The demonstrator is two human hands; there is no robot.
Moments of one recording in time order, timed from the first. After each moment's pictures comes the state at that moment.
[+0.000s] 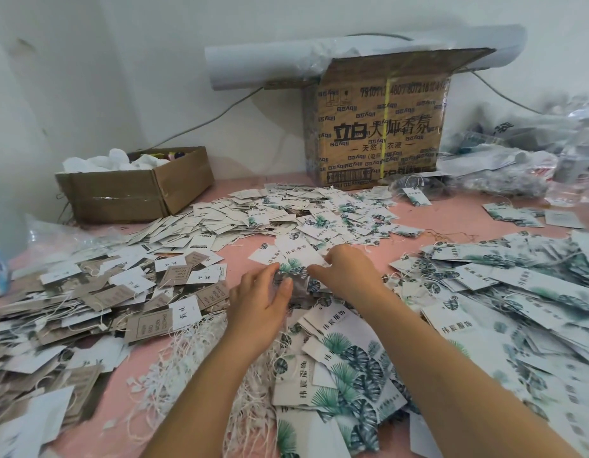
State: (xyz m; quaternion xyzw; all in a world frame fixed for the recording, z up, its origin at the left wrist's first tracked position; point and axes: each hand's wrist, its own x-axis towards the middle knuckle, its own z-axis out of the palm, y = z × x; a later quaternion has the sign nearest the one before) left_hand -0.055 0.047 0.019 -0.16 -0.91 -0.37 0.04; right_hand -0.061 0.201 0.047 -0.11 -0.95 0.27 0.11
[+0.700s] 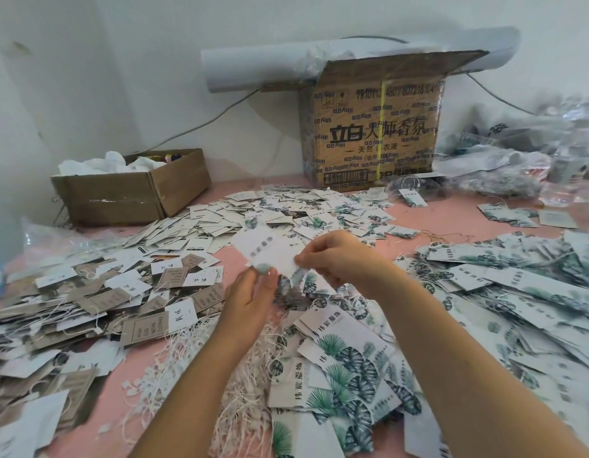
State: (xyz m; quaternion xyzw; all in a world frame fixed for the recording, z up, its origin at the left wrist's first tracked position) left_hand -0.047 0.042 0.029 -0.15 -0.81 -0.56 0.01; right_hand -0.046 0.210 0.078 0.04 -0.83 0.56 -0.02
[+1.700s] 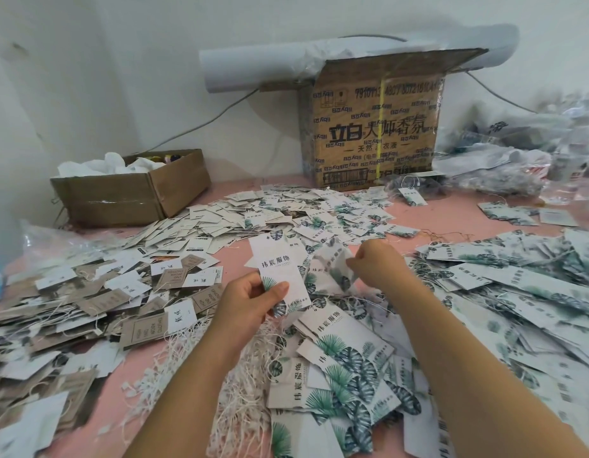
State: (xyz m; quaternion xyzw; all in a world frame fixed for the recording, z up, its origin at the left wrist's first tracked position) left_hand -0.053 0.039 0.029 -0.15 -0.74 -0.66 -0.03; right_hand -0.061 0.252 0.048 -0.17 -0.94 0.28 0.08
